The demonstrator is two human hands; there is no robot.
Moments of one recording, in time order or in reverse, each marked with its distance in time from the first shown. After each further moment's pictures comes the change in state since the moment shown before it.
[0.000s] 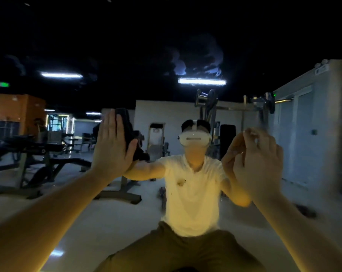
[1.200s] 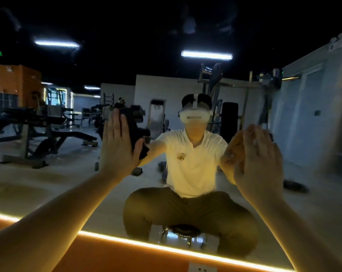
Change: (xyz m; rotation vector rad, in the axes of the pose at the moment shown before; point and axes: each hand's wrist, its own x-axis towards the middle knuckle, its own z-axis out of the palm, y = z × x) left_hand -0.095 0.013 0.031 -0.018 0.024 -0.027; right_hand -0.090 0.008 0.007 -0.042 -0.144 -0.072
